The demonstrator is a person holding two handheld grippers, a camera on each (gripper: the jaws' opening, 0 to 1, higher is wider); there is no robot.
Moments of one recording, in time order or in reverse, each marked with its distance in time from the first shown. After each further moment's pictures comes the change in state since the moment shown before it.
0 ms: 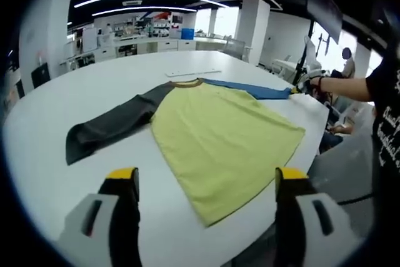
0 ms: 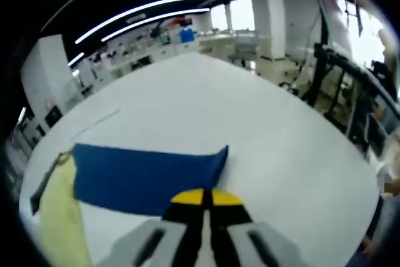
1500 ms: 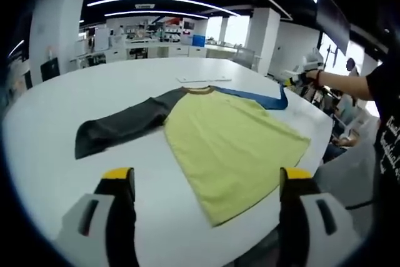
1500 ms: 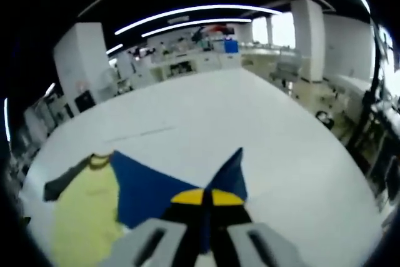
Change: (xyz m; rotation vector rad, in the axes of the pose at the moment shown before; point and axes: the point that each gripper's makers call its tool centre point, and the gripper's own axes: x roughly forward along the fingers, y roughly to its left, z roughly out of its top) left arm -0.012 0.010 0.008 -0.058 -0.062 0.050; right arm 0.002 0.126 0.059 -0.194 -0.046 0.206
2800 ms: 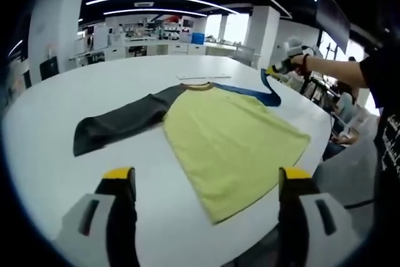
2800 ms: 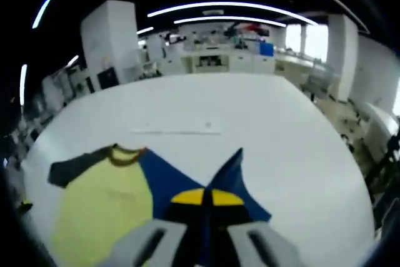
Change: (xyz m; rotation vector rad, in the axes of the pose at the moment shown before) left arm 0.000 0.004 -0.009 0.001 0.019 -0.001; right arm 0.035 0.096 0.026 -0.191 0.044 0.124
